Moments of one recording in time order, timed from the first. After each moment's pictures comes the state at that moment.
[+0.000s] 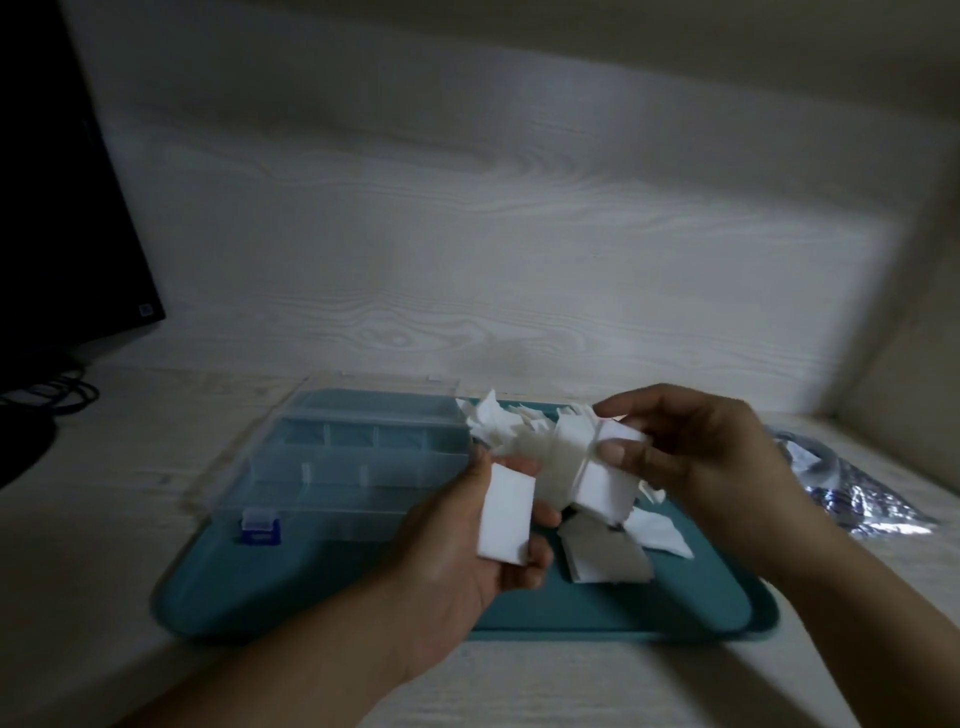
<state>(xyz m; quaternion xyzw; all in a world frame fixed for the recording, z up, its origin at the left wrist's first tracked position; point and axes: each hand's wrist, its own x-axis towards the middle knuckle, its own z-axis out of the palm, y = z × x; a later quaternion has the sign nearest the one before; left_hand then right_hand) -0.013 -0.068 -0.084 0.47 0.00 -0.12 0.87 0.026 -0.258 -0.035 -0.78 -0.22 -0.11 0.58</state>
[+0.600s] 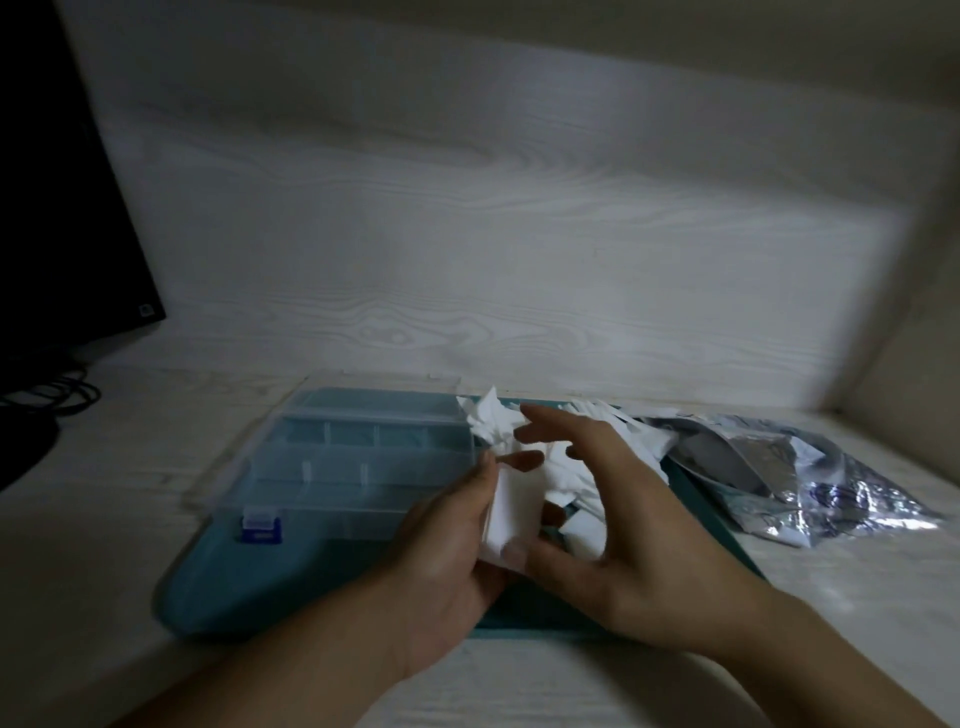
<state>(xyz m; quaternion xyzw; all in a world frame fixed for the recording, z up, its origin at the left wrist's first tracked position) -0.010 -0.068 -0.085 0.43 0.00 -0.13 0.89 -0.005 -0.227 -0.061 -0.86 -0.35 -0.15 0.32</state>
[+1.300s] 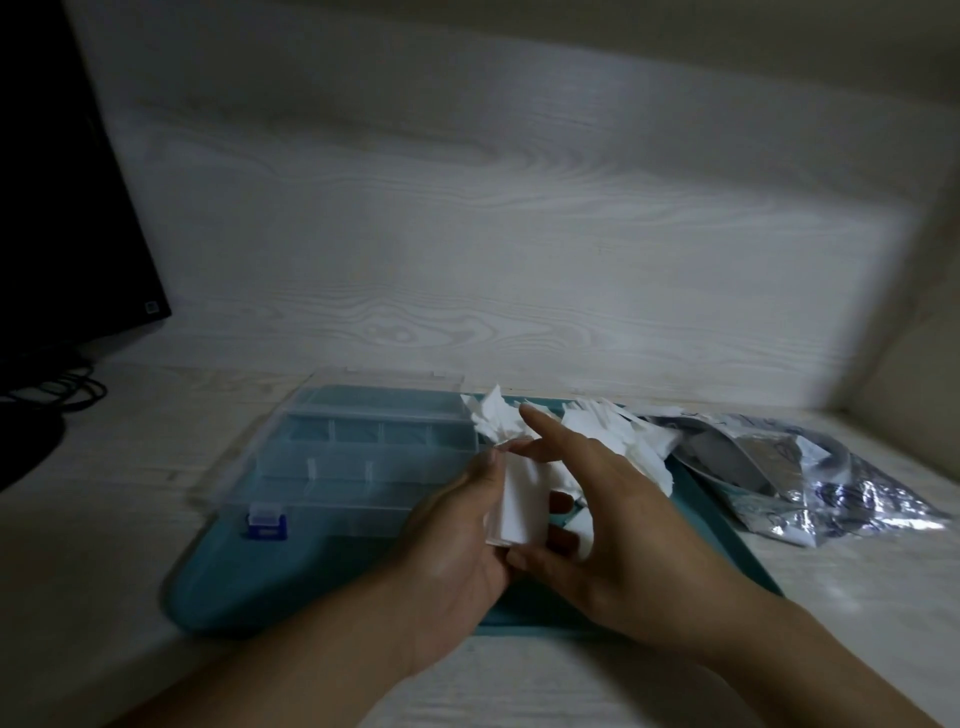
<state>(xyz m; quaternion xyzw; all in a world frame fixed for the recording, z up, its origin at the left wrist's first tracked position) -0.008 -0.070 -0.088 0.41 -0.01 -0.11 0.91 -0.001 -0.225 -0.068 -0.90 -0.35 -0.15 0.23</state>
